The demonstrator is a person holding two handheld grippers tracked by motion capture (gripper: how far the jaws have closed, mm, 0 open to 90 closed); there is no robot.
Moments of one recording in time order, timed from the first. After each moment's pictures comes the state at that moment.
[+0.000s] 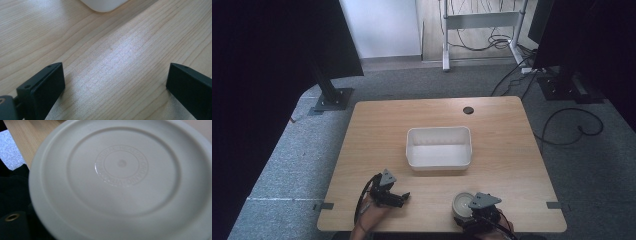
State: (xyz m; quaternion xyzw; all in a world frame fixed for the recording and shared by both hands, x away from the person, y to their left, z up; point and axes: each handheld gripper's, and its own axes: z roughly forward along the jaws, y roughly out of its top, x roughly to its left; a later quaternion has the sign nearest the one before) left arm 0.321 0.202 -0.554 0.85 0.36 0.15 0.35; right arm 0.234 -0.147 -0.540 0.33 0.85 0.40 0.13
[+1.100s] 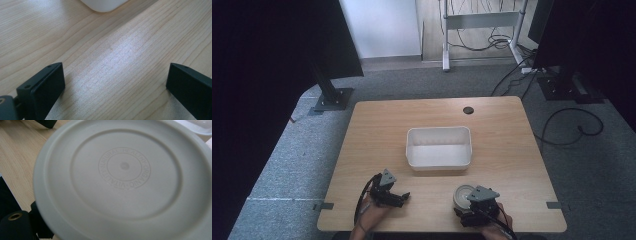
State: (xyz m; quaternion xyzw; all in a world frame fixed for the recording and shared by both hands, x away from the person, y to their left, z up) left arm 0.321 0.202 -0.554 0.85 0.36 0.15 0.35; right arm 0.245 -0.142 -0.526 0.36 0.84 0.38 0.17
